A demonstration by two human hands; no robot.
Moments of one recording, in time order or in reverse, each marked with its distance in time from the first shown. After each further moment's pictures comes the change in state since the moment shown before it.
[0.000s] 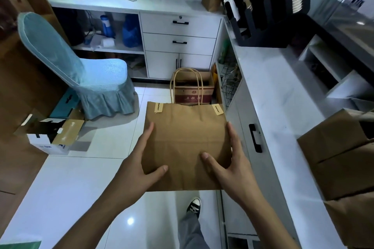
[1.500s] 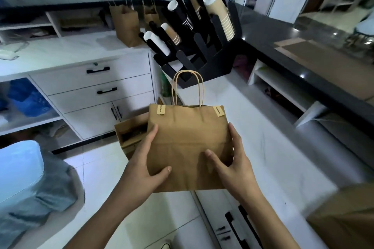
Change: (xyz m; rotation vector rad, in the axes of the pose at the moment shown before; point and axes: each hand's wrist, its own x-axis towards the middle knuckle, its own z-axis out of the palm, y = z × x) left_hand 0.476 0.108 0.069 0.039 -0.325 0.273; right_hand 0.375 0.030 -0.106 0.031 0.478 0.181
